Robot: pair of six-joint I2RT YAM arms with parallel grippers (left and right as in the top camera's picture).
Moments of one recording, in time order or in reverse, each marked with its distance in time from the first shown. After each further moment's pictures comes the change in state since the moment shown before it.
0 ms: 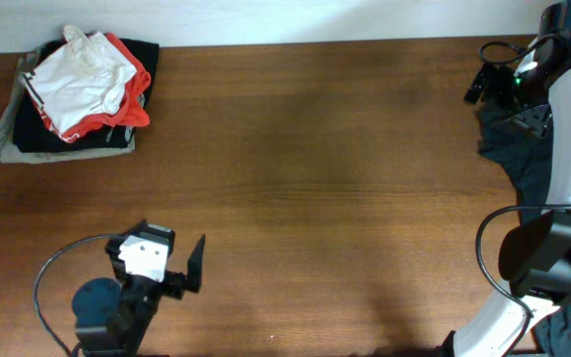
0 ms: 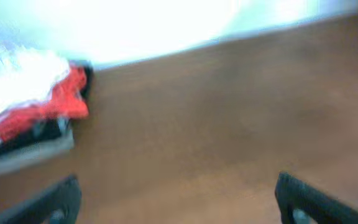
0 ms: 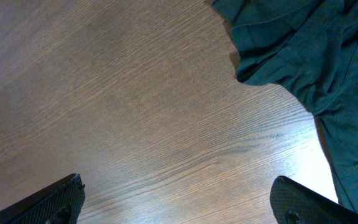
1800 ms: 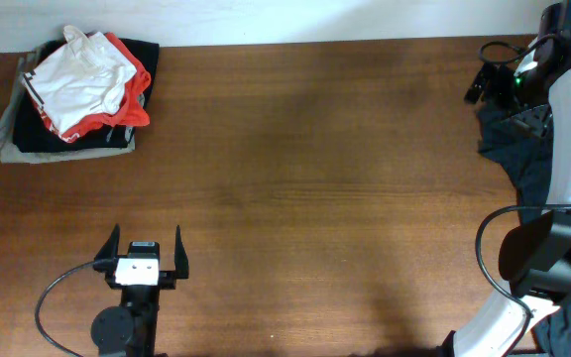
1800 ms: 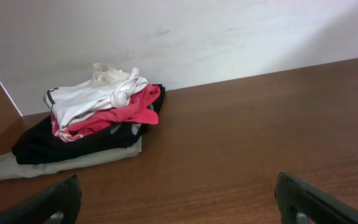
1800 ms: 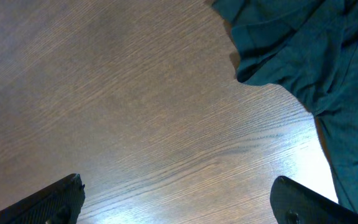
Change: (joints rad) left arm 0.092 -0.293 -0.380 0.326 -0.170 0.011; right arm 0.000 0.000 0.000 0.000 0.000 0.000
